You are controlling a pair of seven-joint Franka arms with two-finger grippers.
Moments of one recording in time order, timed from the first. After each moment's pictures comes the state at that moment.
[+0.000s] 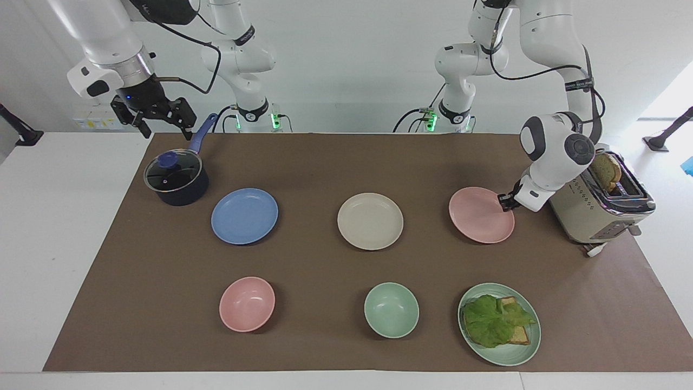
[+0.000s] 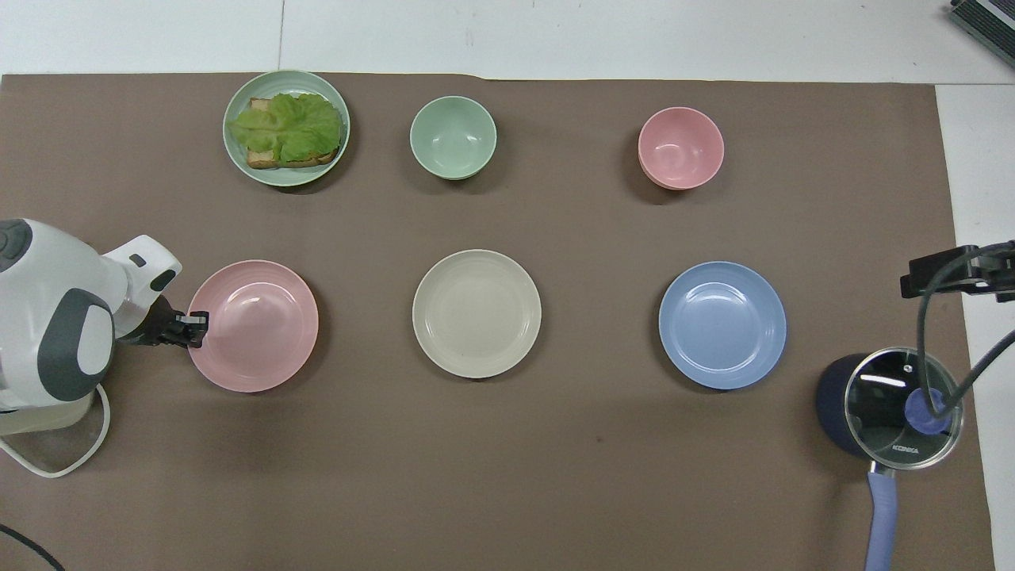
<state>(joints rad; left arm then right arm) 0.03 0.13 0.02 -2.17 -0.01 2.10 0.00 0.04 -0.05 -0.10 -1.59 -0.01 1.50 0.01</state>
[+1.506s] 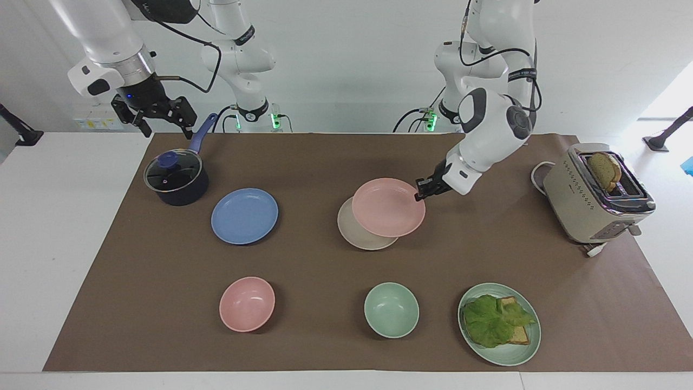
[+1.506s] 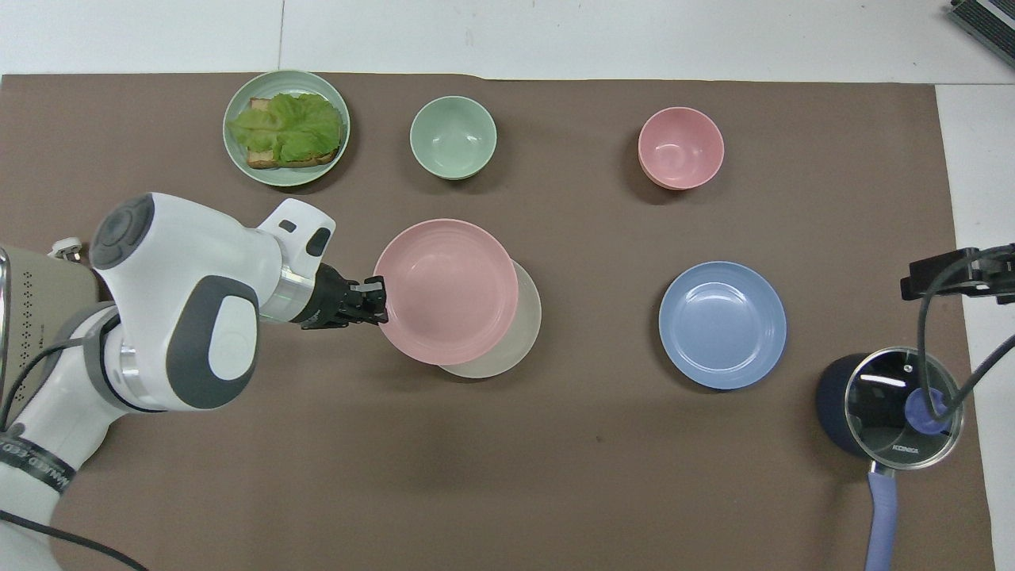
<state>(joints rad) -0.33 0.10 -0.06 -2.06 -0.50 2.14 -0.31 0.04 -0.05 -0.10 -1.60 -0.01 1.50 0.01</state>
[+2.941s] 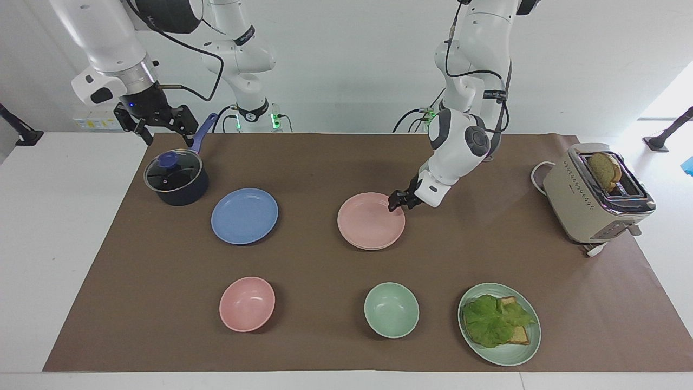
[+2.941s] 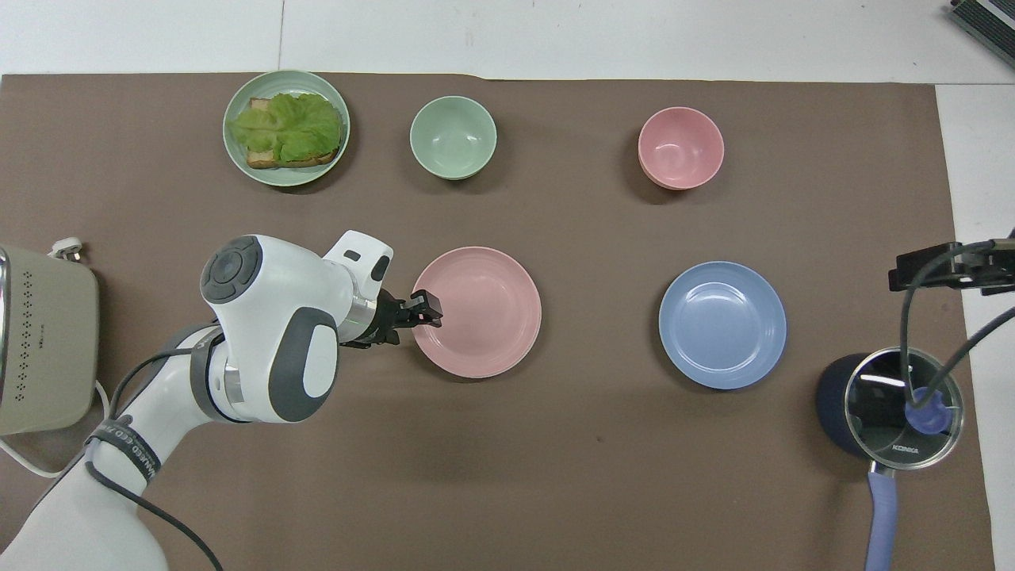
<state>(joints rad) -0.40 0.19 -0.04 -2.10 -0.51 2.30 -0.37 0.04 -0.05 -0.10 -1.70 -0.01 1.64 0.02</state>
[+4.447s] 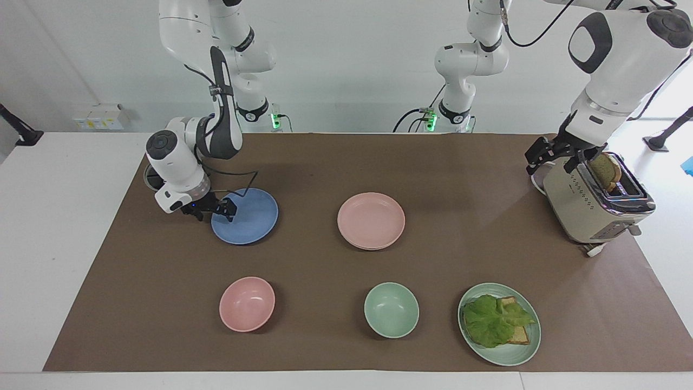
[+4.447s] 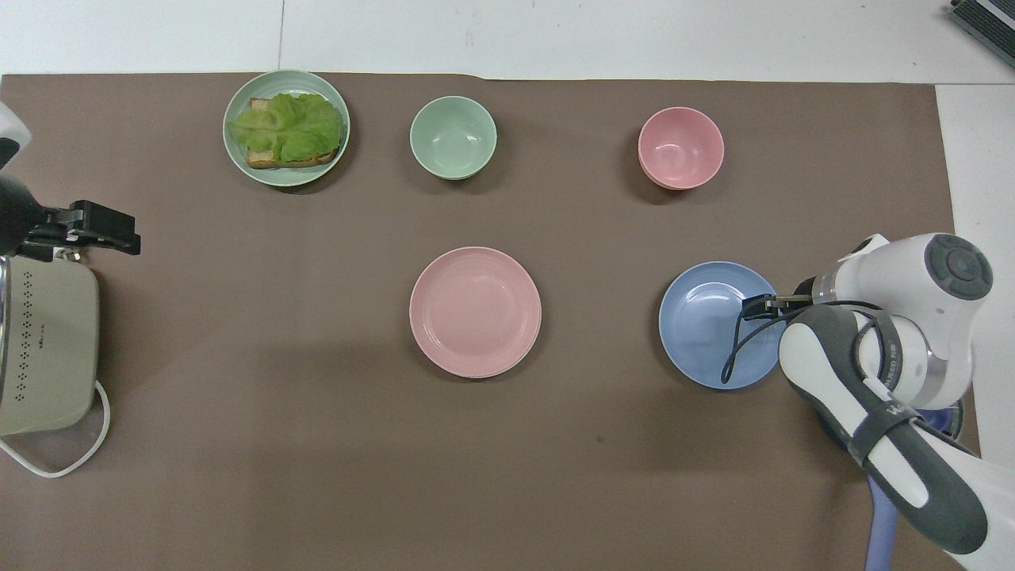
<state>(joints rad) -0.02 0.03 -0.01 -1.61 -0.03 1.64 -0.04 0.02 0.19 -0.10 -2.21 0.09 2.35 -0.08</state>
